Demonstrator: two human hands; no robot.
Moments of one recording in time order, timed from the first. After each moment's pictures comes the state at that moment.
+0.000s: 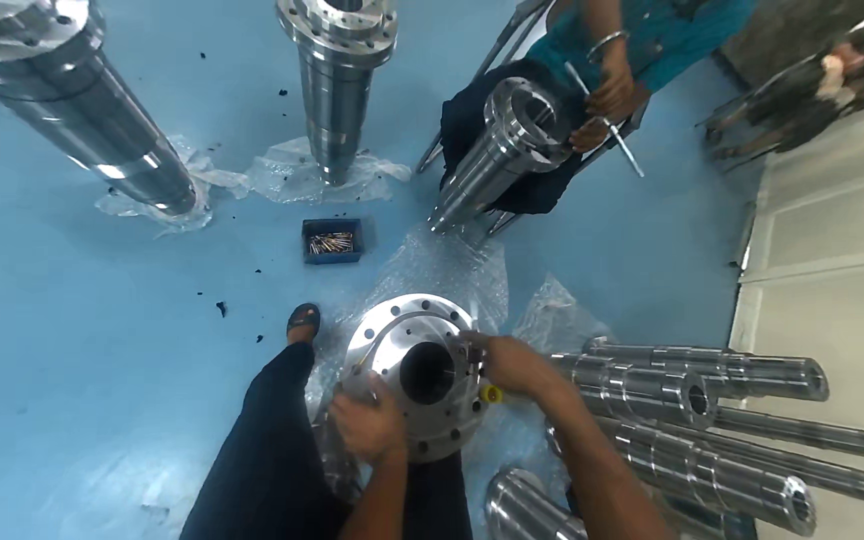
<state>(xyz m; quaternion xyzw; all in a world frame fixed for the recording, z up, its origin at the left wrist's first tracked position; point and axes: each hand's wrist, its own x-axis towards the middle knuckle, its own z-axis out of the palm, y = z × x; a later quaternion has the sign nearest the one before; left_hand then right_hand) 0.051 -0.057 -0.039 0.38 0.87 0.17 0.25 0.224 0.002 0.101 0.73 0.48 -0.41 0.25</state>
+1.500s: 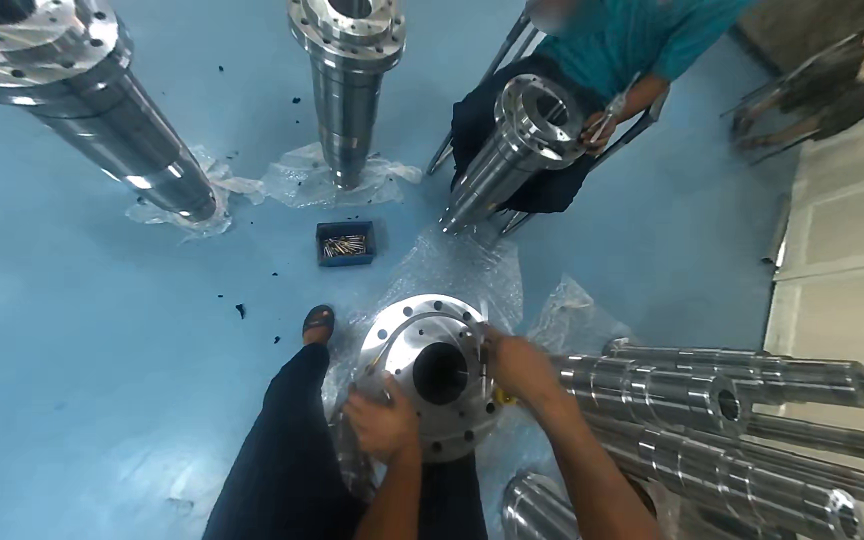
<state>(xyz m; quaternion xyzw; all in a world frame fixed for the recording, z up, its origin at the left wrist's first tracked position) 0.049 -0.055 -0.037 0.37 0.88 0.16 0.26 0.207 -0.005 0.087 0.80 0.46 -0.33 0.21</state>
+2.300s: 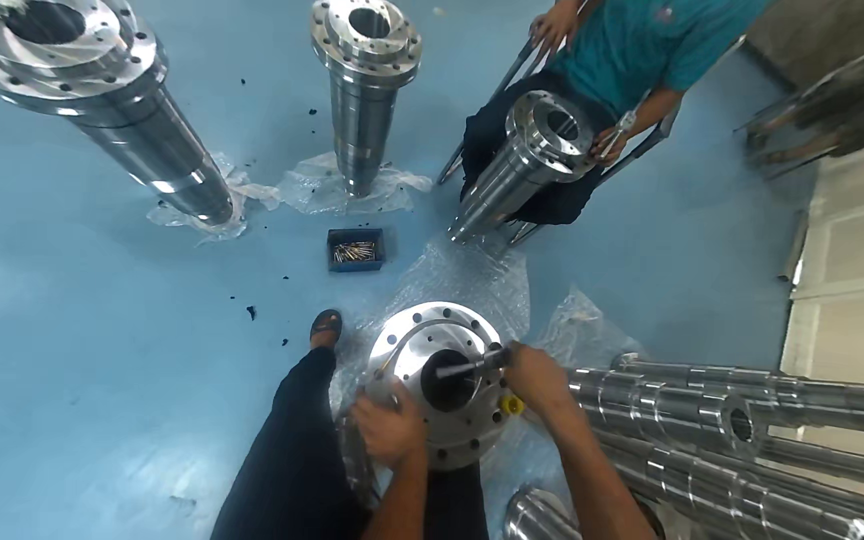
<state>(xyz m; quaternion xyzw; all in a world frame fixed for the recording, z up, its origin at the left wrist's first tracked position) 0.050 -0.057 -0.039 0.37 0.88 0.18 0.25 0.215 -0.009 0.081 0.84 0.39 -0.33 0.21</state>
